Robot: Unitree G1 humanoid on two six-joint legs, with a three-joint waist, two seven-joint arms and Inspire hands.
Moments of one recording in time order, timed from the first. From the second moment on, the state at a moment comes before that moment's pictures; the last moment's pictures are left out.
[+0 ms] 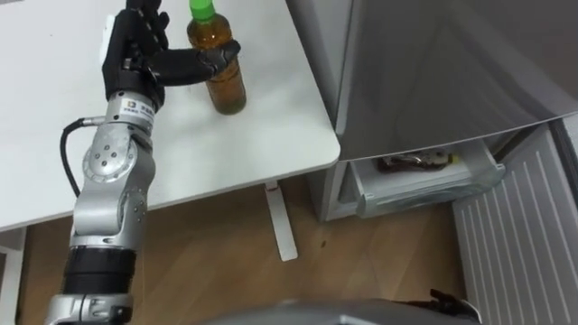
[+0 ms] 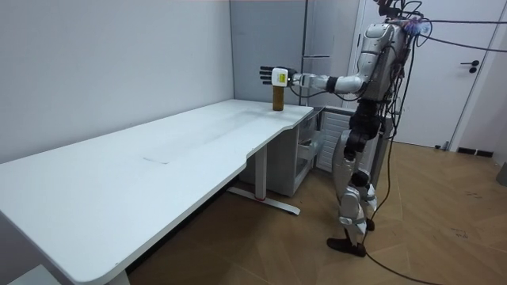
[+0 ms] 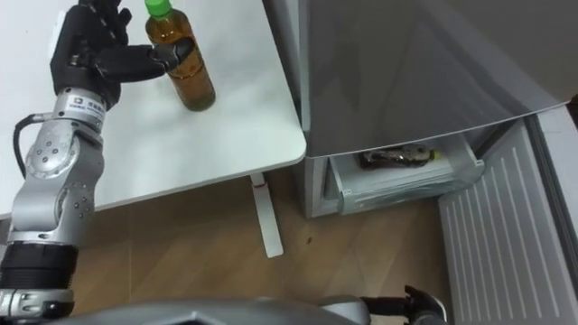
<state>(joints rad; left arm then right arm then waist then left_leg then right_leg) -0.07 0.22 0.04 0.04 -0.34 0.02 0.02 0.08 -0.23 -0.08 1.28 0.15 0.00 0.01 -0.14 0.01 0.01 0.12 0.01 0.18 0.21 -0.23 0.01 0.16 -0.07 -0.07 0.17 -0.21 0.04</state>
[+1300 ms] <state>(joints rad) -0.17 0.23 0.08 0.34 -0.50 0.11 0.01 0.14 -0.21 -0.14 1.17 0.07 0.07 -0.01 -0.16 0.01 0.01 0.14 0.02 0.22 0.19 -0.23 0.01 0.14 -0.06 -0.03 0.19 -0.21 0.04</state>
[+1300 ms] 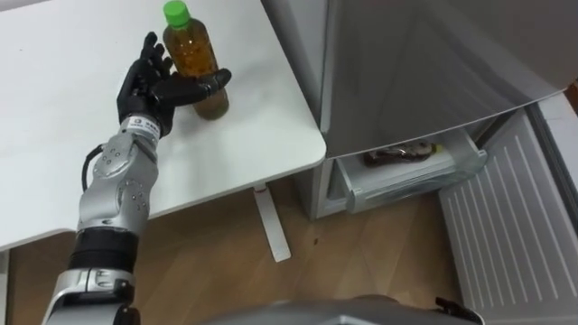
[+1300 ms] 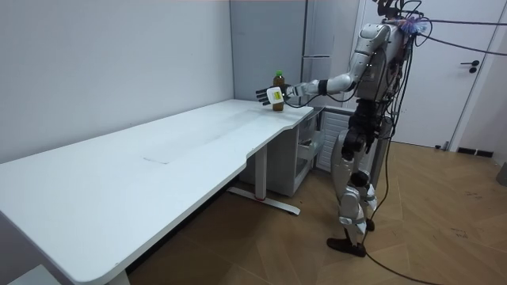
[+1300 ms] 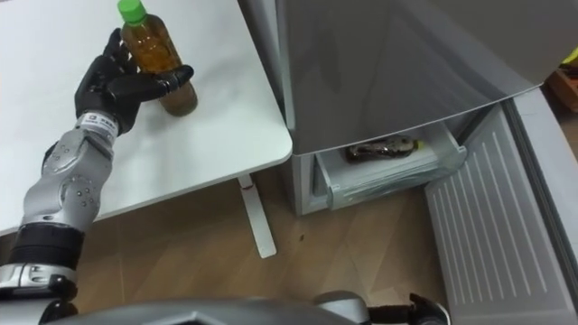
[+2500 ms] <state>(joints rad) -0.28 0.28 0.08 0.45 -0.52 0.15 0.01 0.13 -0.22 -0.14 1.16 0.08 0.09 -0.01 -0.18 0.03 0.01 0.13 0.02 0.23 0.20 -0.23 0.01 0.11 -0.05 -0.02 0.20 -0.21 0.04</state>
